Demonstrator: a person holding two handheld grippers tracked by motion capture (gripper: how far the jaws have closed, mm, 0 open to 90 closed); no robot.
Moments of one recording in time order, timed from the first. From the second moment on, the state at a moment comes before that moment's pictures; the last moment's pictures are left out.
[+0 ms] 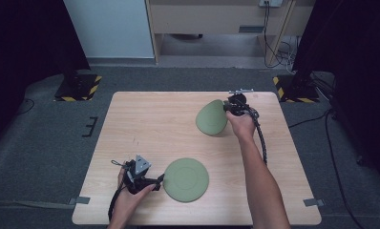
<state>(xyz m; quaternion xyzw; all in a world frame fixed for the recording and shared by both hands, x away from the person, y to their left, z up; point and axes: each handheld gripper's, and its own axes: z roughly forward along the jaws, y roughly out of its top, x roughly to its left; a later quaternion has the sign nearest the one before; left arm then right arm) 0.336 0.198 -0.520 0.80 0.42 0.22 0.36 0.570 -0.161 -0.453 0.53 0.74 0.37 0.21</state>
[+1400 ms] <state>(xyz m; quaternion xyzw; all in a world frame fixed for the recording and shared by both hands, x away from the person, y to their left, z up) 0.335 0.194 -0.520 0.80 0.42 0.22 0.36 0.588 -0.174 -0.476 0.53 0.73 0.37 0.20</state>
